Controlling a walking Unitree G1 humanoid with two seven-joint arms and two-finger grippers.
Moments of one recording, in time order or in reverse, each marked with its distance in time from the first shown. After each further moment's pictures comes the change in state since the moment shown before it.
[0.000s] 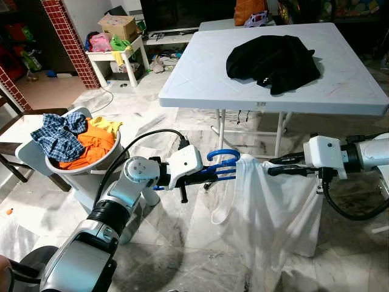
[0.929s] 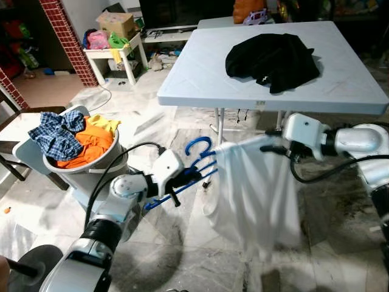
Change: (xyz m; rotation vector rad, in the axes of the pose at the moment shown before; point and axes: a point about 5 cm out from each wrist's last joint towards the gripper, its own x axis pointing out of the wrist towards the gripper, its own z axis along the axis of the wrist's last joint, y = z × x) left arm -0.022 -0.010 -0.039 -0.222 -0.037 0.277; right arm 0.027 -0.043 -0.012 0.090 0.175 -0.377
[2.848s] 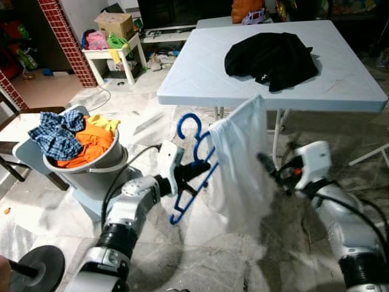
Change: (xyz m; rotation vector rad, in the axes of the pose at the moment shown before) left arm 0.026 -0.019 0.010 -0.457 -0.091 0.054; right arm 0.007 0.097 -0.030 0.697 -0.166 -0.438
